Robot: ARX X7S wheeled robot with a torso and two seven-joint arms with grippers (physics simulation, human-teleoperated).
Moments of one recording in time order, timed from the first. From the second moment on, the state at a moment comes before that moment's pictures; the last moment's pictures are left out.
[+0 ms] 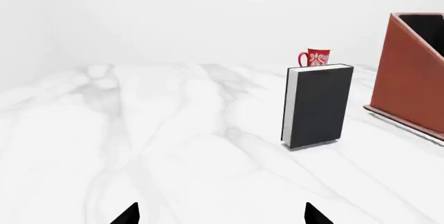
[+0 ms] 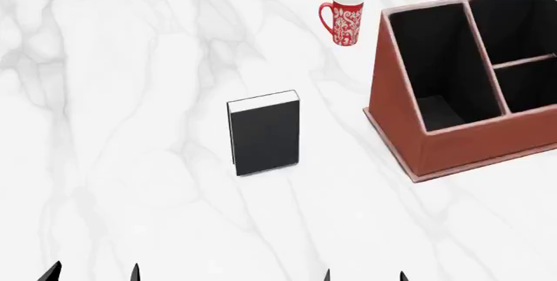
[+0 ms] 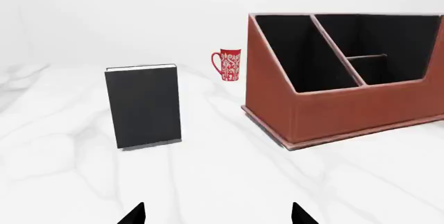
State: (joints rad) left arm 0.00 0.00 0.00 0.00 0.00 0.00 0.00; right arm 0.00 0.00 0.00 0.00 0.00 0.00 0.00
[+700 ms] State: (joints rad) left arm -0.01 -0.07 0.07 -0.02 -0.05 -0.01 -0.08; right arm -0.01 0.06 -0.09 -0.04 0.04 0.03 0.08
